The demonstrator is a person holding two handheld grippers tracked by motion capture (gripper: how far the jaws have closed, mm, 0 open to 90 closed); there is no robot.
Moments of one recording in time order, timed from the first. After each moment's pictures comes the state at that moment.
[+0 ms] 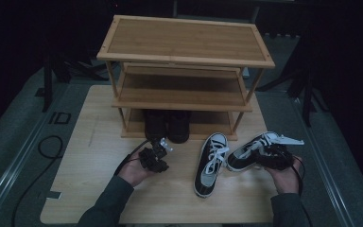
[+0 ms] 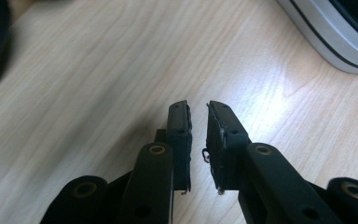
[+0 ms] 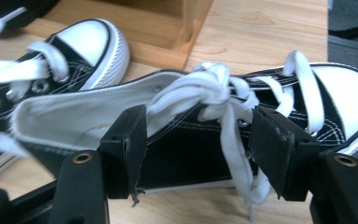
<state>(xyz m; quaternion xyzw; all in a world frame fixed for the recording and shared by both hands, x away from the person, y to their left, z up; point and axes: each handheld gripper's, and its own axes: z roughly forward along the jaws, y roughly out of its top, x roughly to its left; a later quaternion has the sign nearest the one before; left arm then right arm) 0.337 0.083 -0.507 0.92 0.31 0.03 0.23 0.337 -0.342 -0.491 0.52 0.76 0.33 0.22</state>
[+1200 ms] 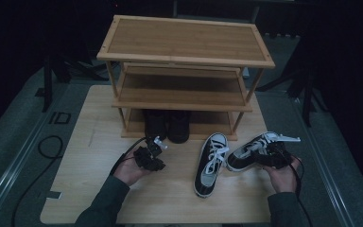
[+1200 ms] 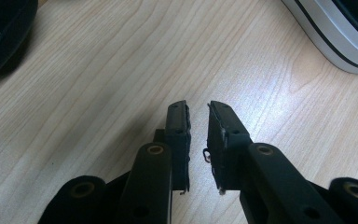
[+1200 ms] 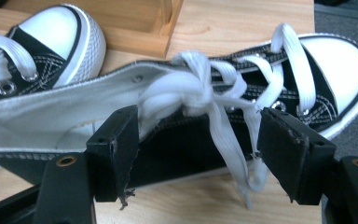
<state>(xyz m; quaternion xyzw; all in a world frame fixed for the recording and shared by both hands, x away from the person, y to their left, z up) 0.338 0.092 -0.506 0.92 0.32 0.02 0.24 0.342 -0.337 -0.493 0.57 0.74 0.28 0.21</state>
